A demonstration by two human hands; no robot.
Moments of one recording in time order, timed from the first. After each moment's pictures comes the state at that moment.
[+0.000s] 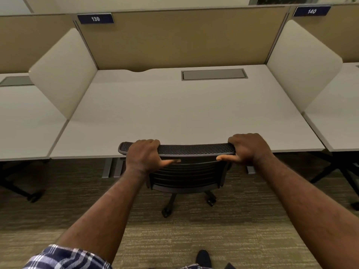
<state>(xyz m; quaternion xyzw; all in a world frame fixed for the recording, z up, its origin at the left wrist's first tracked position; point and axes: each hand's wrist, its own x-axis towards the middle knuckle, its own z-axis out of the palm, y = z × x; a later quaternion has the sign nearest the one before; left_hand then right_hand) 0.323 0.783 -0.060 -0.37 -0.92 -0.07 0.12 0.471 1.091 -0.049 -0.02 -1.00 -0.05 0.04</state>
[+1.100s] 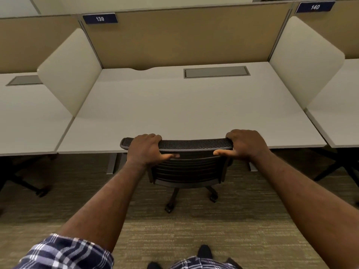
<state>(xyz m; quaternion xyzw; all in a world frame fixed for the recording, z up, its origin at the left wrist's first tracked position) 0.329 0.779 -0.052 -0.38 -0.92 -0.01 0.05 0.481 1.079 -0.047 -0.05 -1.00 0.01 0.03</state>
